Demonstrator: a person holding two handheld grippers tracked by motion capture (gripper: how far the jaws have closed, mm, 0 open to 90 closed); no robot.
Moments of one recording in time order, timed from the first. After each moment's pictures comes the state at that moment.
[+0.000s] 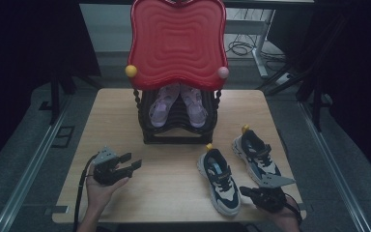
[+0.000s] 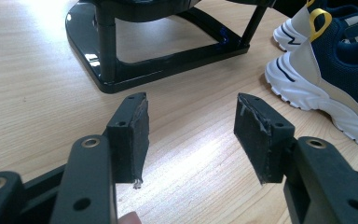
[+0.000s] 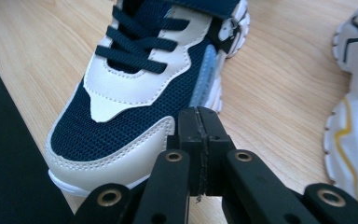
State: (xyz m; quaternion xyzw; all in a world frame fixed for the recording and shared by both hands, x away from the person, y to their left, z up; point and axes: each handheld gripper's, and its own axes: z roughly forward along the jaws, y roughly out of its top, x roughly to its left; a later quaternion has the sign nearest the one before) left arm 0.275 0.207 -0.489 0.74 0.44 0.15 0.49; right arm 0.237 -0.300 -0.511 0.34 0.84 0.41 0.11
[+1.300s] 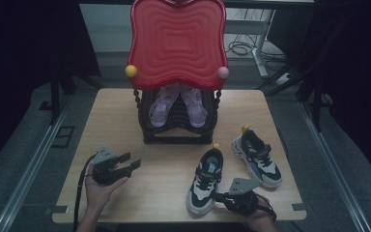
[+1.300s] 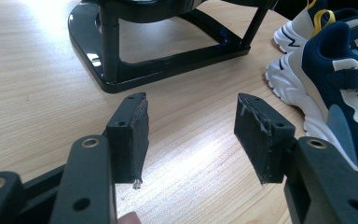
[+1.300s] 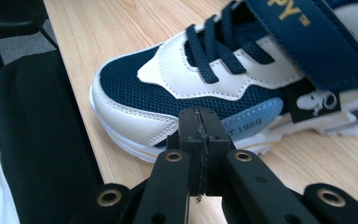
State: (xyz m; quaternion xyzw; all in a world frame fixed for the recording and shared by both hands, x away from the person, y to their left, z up) left arm 0.275 0.210 -0.489 0.74 0.44 0.14 0.49; right arm 0.232 -0.221 -0.509 0.23 0.88 0.42 0.08
